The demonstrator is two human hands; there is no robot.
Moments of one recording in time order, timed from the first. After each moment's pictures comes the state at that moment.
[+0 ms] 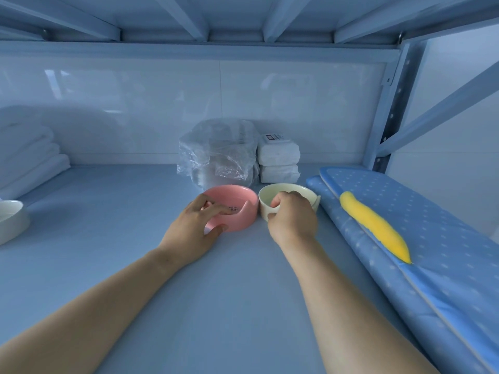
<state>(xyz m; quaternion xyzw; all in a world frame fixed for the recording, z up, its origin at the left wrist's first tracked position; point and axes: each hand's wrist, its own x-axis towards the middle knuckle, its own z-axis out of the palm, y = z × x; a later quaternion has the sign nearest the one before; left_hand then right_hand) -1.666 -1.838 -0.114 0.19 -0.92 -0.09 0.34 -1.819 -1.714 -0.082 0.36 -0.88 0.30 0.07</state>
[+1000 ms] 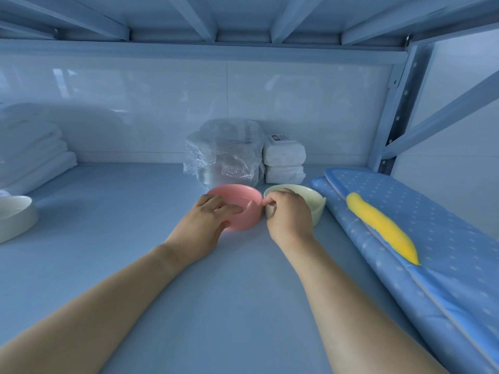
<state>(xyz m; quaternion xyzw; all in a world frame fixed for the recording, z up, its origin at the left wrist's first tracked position) -1.669 -1.843 -0.116 0.12 -0.93 0.01 0.34 -1.808 -1.722 -0.085 0.45 -0.82 0.35 0.10</state>
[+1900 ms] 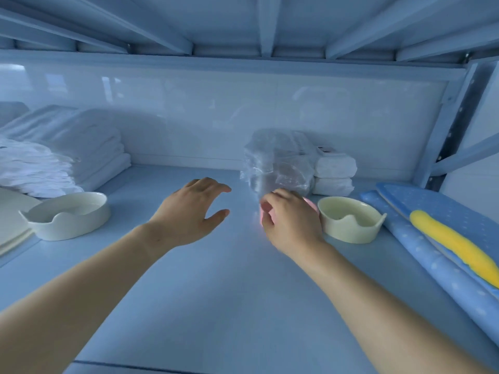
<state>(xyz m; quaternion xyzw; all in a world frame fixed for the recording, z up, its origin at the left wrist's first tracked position) -1.556 -1.883 -0.054 0.27 -0.93 0.05 0.25 -1.720 -1.760 -0.059 0.58 -0.76 0.24 0.17</state>
